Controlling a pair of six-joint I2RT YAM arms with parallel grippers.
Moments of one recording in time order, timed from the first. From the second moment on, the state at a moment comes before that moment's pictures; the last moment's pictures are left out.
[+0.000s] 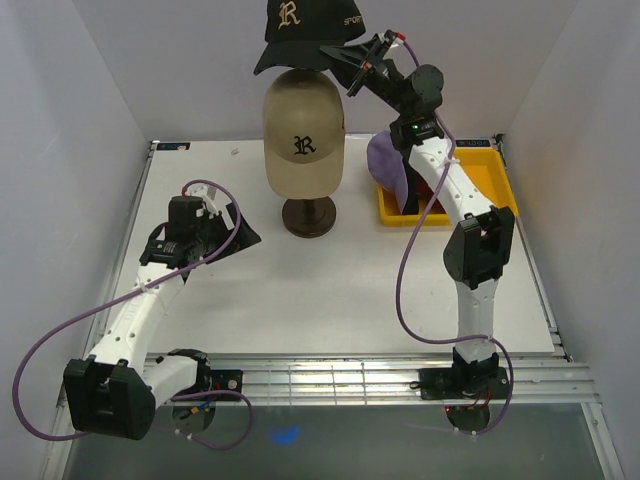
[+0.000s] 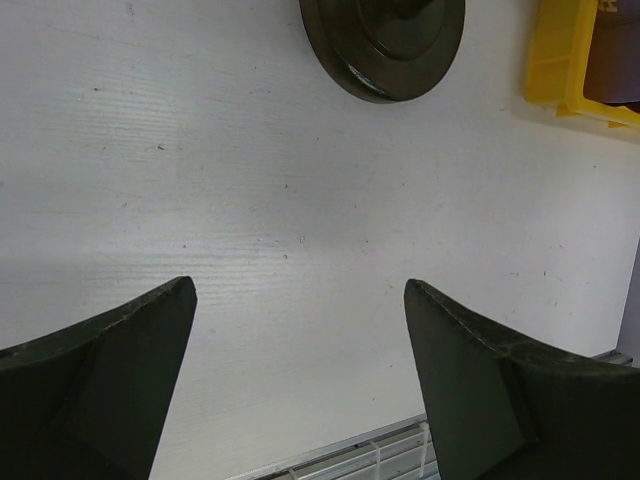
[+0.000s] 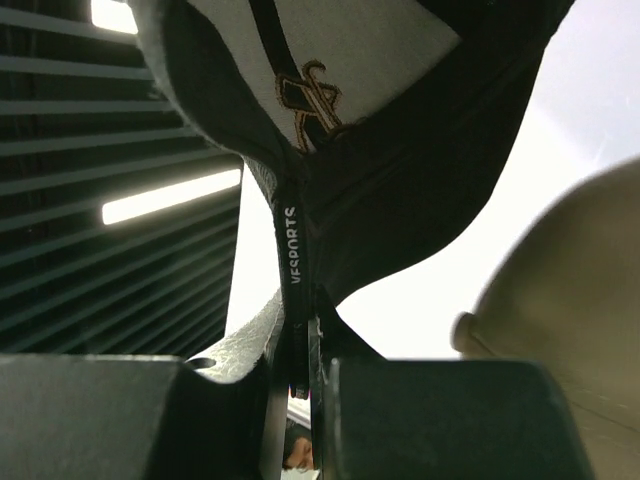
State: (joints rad) left arm -0.15 1.08 0.88 -0.53 0.25 -0.51; right arm 0.38 2.10 2.15 0.60 -0.65 1.99
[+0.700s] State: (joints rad) left arm -0.15 1.08 0.88 -0.53 0.24 -0.51; right arm 0.41 2.04 1.92 0.91 -0.73 1.99
